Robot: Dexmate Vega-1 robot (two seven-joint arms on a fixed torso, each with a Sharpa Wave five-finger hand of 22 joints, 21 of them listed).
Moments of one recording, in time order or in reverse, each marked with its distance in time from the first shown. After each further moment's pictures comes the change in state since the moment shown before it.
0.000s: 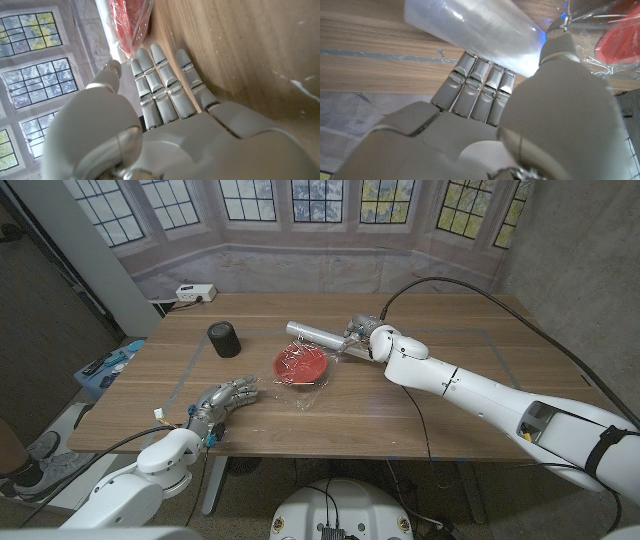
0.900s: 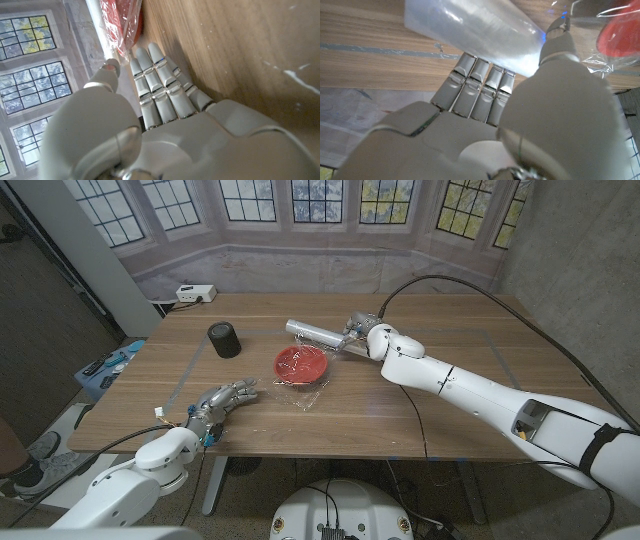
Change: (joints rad) left arm -0.031 0.039 0.023 0.057 -0.049 0.068 -0.009; left_hand 0.006 -0.006 0.000 0.000 0.000 0.002 0.008 -0.006 0.000 0.003 0.004 0.007 0.008 0.000 0.000 0.007 0.010 0.002 -0.017 0.007 0.000; right arm 0.010 0.024 -0.006 0.015 -0.009 -0.015 -0.012; right_hand 0.002 -0.001 -0.005 0.003 0.000 0.000 0.000 0.003 0.000 0.000 0.000 0.000 0.005 0.000 0.000 -0.004 0.006 0.000 0.000 0.004 0.000
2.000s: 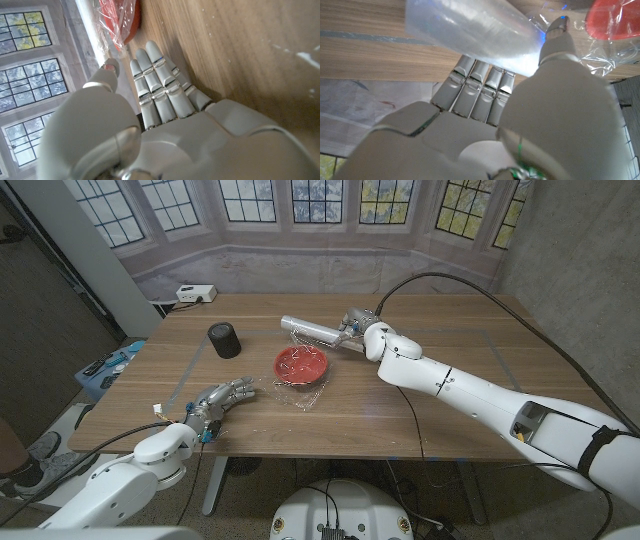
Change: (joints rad) left arm -0.022 0.030 0.014 0.020 -0.040 0.001 0.006; left_hand 0.000 0.000 0.001 0.007 0.000 -0.020 -0.002 -0.015 0.005 -0.029 0.010 -0.023 -0.025 -0.010 0.002 -0.007 0.003 0.015 -0.019 0.012 0.000; right arm -0.012 0.007 0.006 -0.038 -0.009 -0.009 -0.034; right_hand 0.000 0.006 0.000 0.000 -0.004 0.000 0.000 0.000 0.000 0.000 0.000 0.000 0.000 0.000 0.000 0.000 0.000 0.000 0.000 0.005 0.000
